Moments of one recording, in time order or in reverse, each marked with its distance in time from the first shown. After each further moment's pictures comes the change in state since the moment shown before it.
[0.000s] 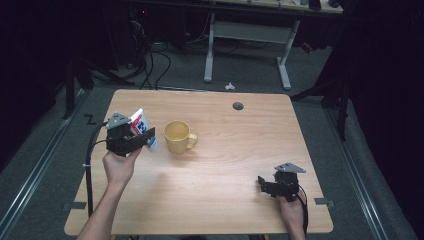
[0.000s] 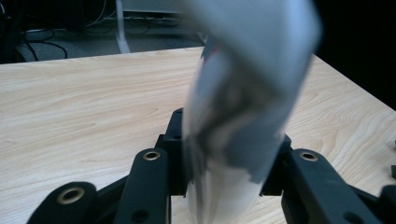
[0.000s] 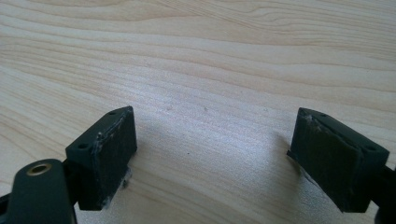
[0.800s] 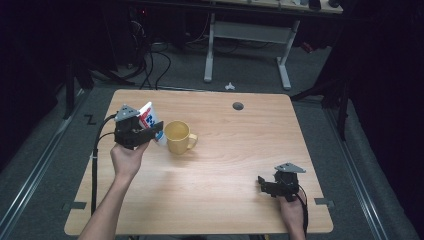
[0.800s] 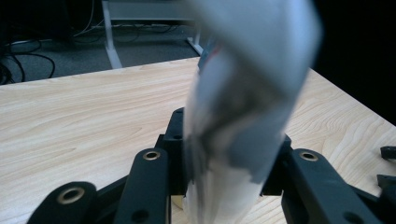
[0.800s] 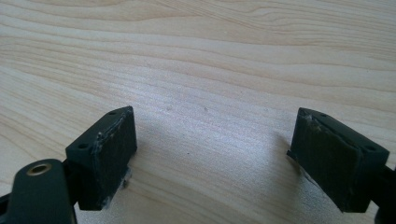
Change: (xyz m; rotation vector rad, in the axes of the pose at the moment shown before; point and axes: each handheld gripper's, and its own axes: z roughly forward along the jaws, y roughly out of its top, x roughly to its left) left arm -0.016 0.021 0.014 -0.012 -0.033 0.038; right arm 0.000 0.000 0.000 0.000 0.000 0.000
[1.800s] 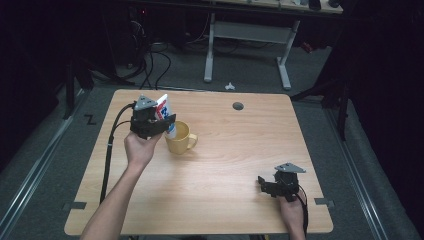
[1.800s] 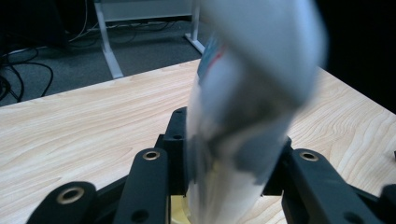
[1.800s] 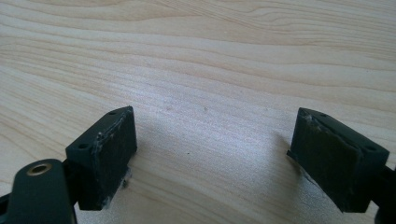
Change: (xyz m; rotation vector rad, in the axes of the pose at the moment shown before) left arm -0.016 0.023 0.036 0.032 -0.004 0.061; right arm 0.000 0.000 0.000 0.000 -0.001 0.000
